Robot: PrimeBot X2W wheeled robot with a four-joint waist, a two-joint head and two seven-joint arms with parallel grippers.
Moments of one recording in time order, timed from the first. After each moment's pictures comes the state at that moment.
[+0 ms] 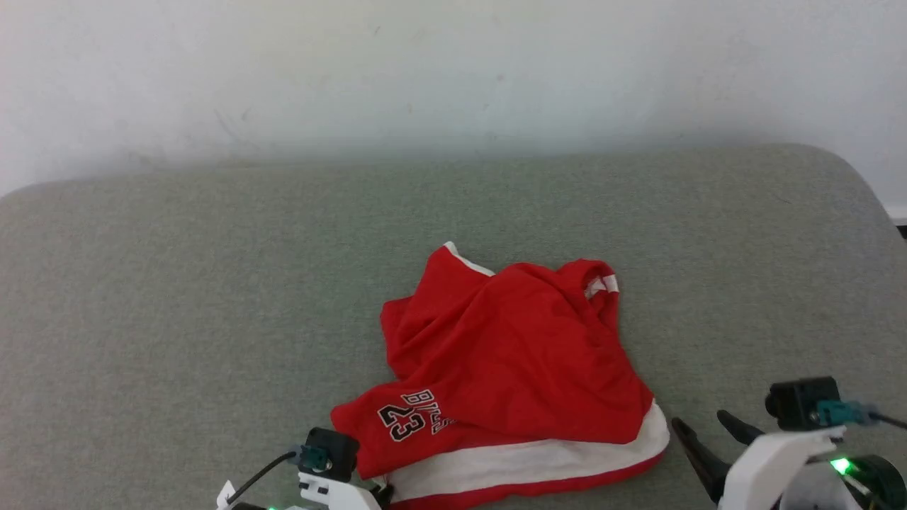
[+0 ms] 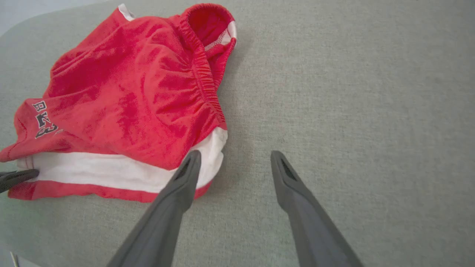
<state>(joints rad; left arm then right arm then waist) -0.01 0.33 -0.53 0.13 -0.52 0.09 0.44 0.16 -0.17 0.03 -0.11 0.34 0.13 0.47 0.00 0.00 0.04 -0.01</state>
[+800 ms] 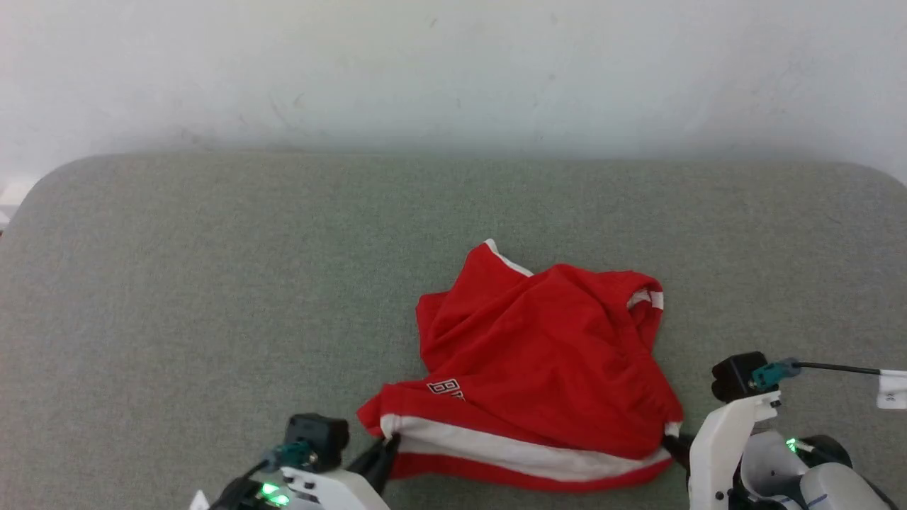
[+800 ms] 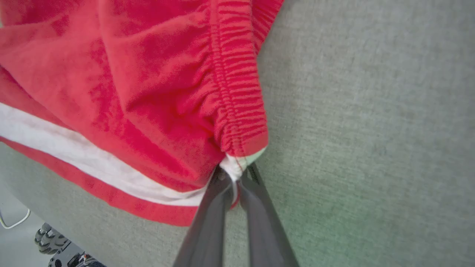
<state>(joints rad) 0.05 0.33 -0.50 -0.08 -0.49 0.14 0.30 -0.11 -0.27 0.23 0.31 0.54 0.13 0.60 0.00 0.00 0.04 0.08</state>
